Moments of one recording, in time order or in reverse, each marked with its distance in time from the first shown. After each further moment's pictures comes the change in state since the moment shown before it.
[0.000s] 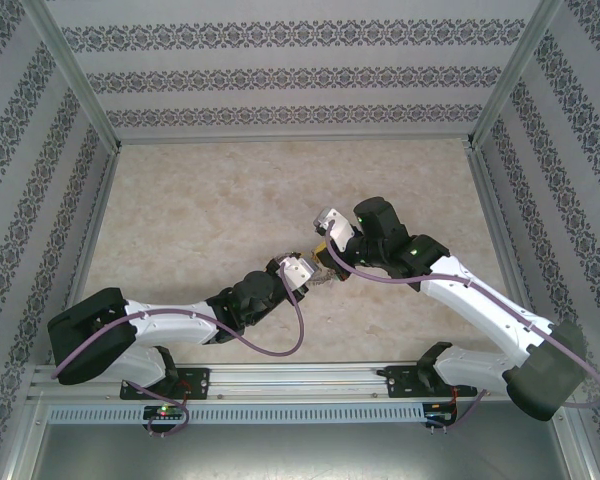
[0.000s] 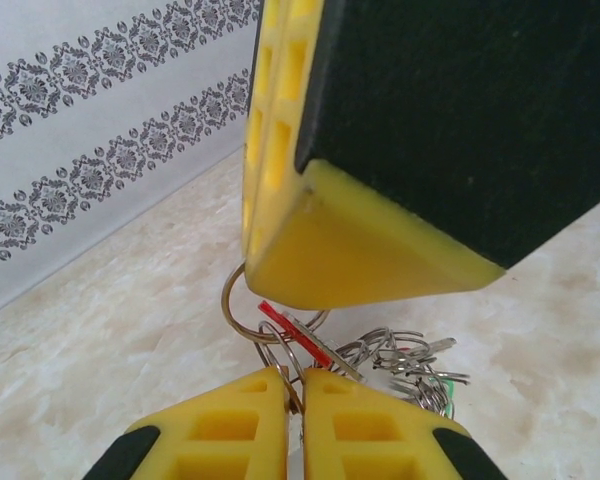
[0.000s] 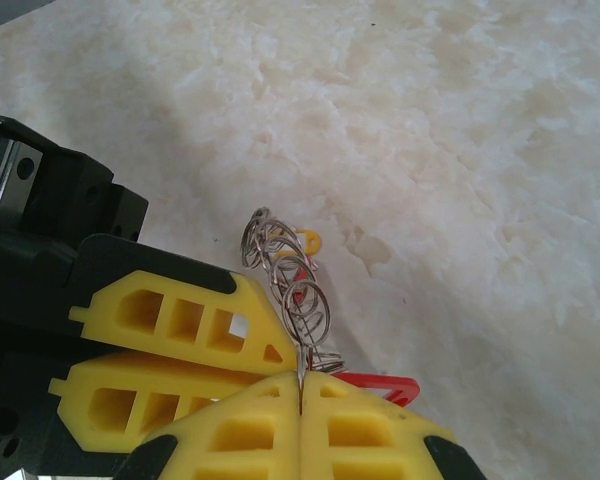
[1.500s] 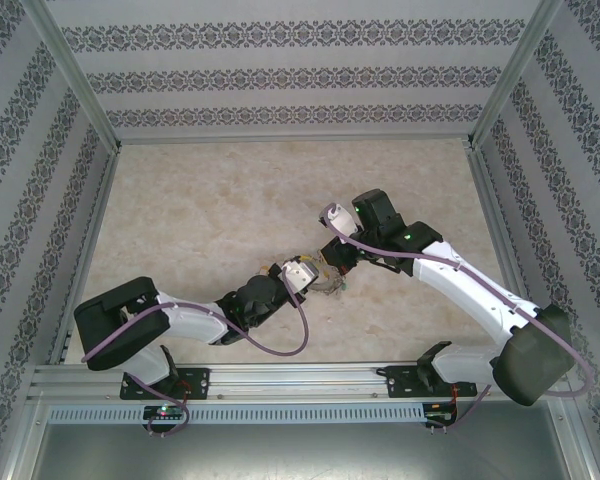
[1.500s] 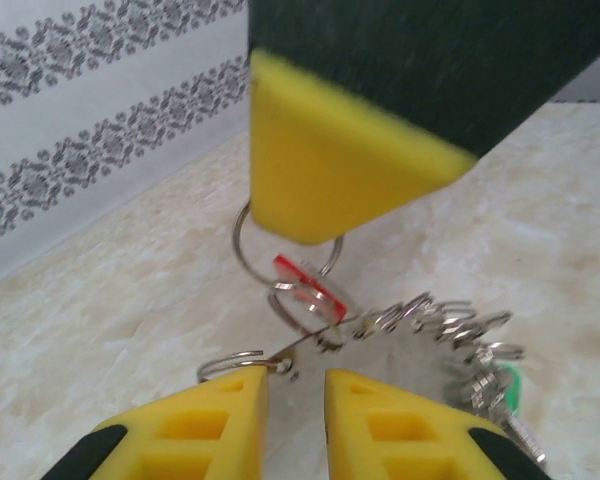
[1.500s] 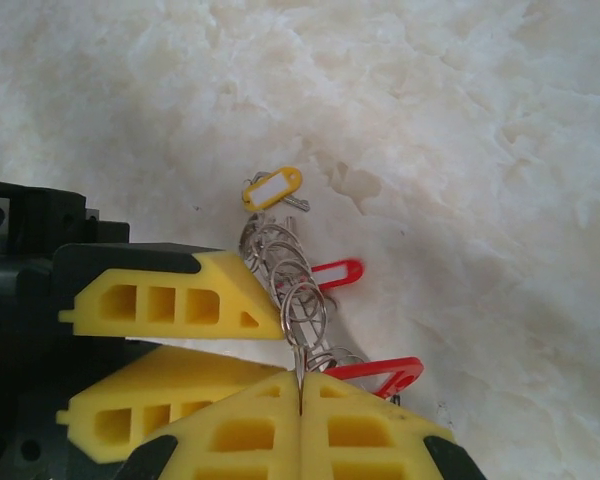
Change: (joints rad) left arm 0.022 0.151 -0.049 0.218 0.037 -0.013; right arm -0.072 0.101 0.061 -0.112 -0.031 0.122
